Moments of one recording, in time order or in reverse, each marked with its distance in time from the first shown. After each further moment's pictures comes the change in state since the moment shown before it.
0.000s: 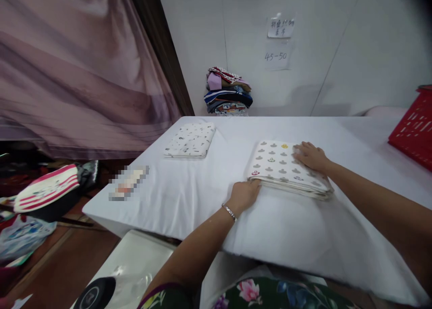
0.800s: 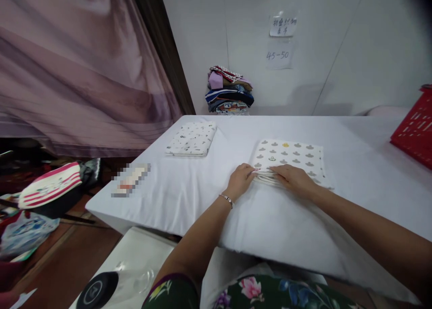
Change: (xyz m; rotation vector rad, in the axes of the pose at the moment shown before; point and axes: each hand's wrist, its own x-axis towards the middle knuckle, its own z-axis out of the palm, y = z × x) left_hand 0.025 -0.027 -0.002 -0.409 0.162 -0.033; right_hand -0.073 -0.095 -0.010 0.233 -0.028 -0.374
